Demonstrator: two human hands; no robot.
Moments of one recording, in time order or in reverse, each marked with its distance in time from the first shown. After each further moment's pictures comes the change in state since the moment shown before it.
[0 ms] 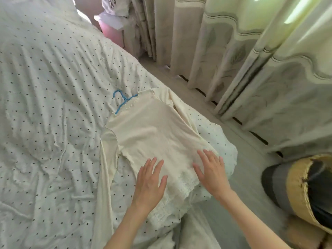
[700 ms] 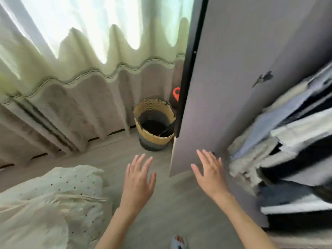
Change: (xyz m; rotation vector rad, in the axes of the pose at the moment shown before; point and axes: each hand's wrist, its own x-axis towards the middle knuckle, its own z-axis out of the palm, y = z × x) left_hand -0.164 0.321 0.158 0.144 -0.287 1.159; right_hand -0.461 0.183 -0.058 0.201 0.628 1.106
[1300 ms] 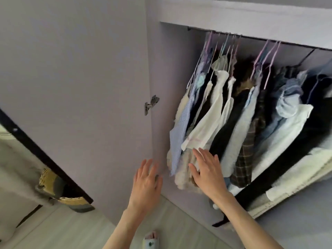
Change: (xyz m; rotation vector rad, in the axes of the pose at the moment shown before) left_hand 0.153 0.256 0.110 -0.196 -0.182 0.599; right_hand 0.020 0.201 -0.141 -0.123 0.352 0.395
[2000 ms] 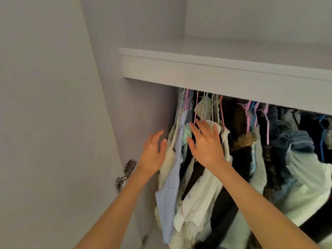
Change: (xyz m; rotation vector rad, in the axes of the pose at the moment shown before) left_hand 0.354 0.047 -0.010 -0.477 -0.008 0.128; right_hand 0.293 0.052 -0.074 -0.233 0.390 -0.007
